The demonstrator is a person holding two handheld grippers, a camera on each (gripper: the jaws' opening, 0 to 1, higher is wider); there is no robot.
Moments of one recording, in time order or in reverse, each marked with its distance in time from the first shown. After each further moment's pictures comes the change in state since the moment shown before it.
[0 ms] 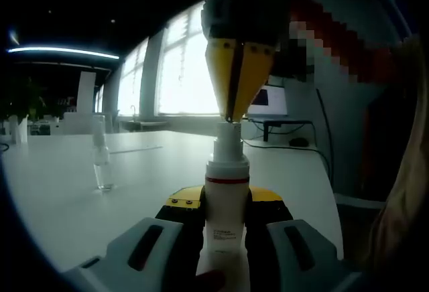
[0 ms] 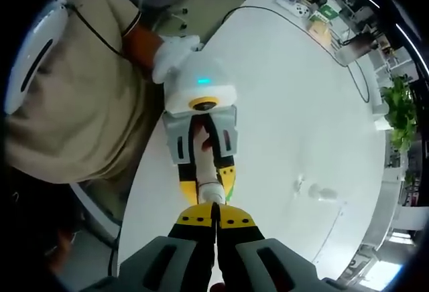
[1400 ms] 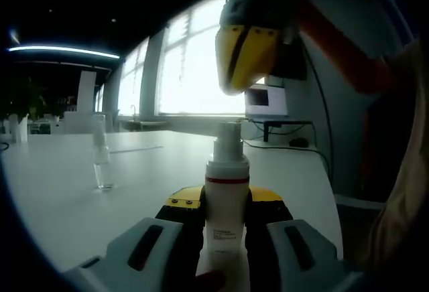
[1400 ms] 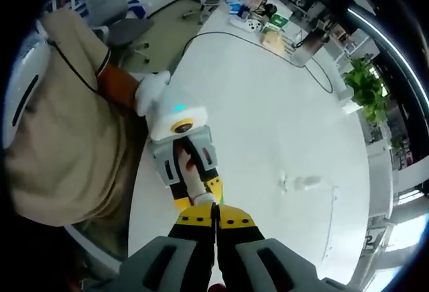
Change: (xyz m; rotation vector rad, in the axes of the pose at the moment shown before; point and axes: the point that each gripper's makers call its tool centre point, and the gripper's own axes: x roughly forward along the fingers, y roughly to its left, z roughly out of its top) left arm 0.000 -0.001 0.001 -0.005 -0.001 0.001; right arm -0.023 -0.008 0.004 0.225 -0.179 -0.169
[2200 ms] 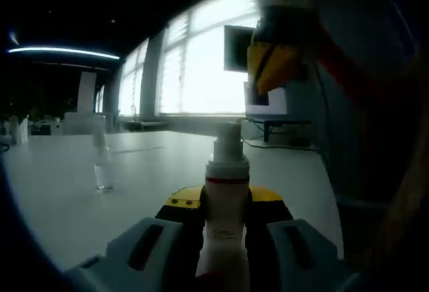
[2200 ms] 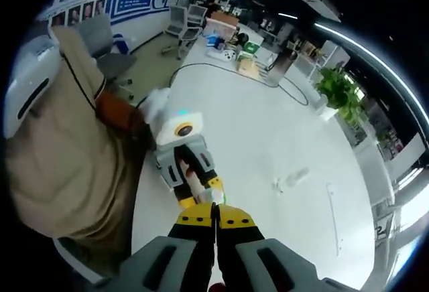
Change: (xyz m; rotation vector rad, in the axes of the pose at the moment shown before) left arm 0.000 0.002 -0.001 0.007 0.000 0.003; right arm -0.017 0.006 -0.022 0.141 -0.253 -0.119
